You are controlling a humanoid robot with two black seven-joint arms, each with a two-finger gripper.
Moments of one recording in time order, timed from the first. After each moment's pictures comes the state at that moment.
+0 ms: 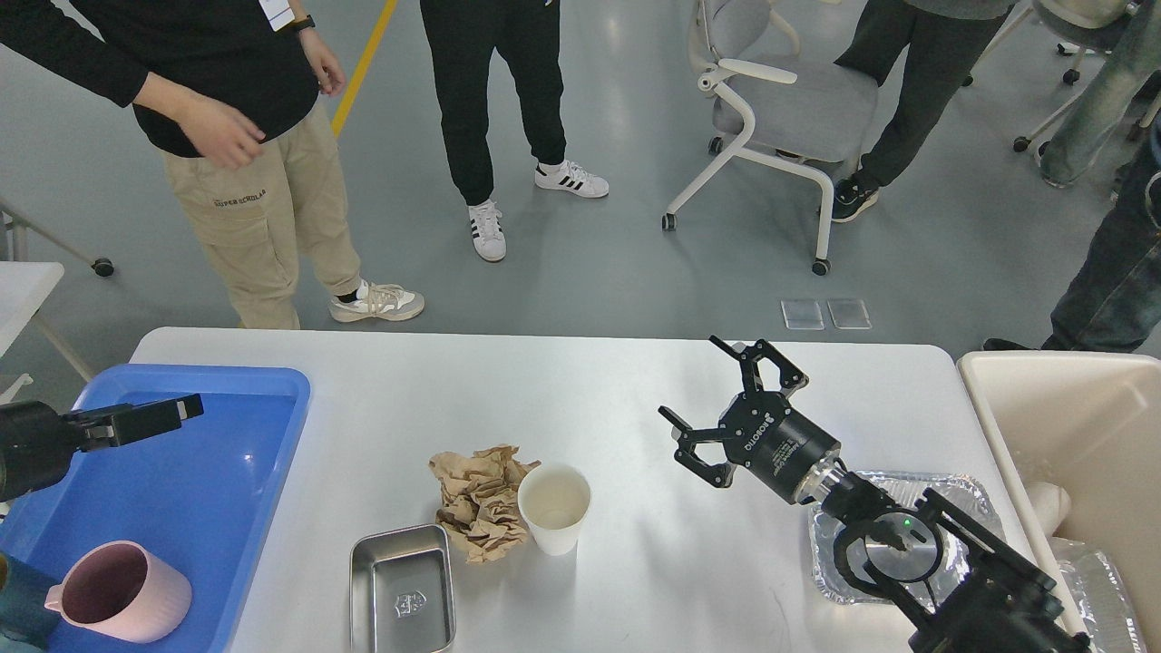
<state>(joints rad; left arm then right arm) -0.79 1.10 -0.03 -1.24 1.16 -0.10 -0.33 0.32 -0.17 0.97 1.04 -0.07 0.51 -0.03</state>
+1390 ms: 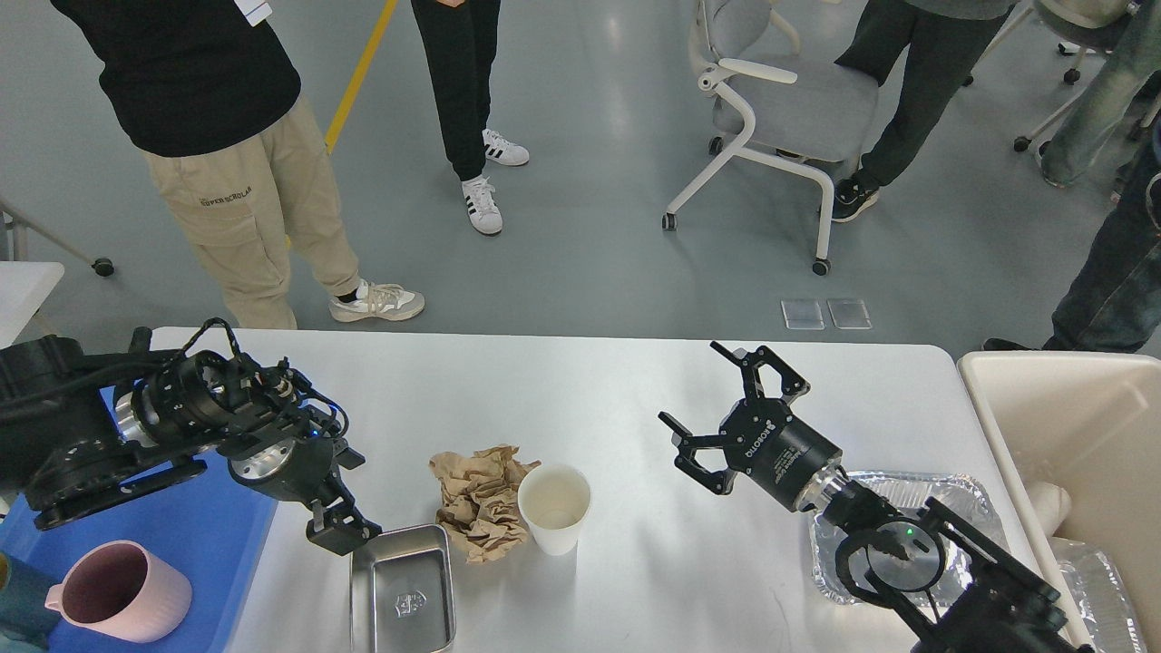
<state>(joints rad) -1.11 0.53 0.24 -1.12 2.13 -0.40 -0.49 0.29 -0.17 0.99 1.06 -0.08 0.52 -0.03</state>
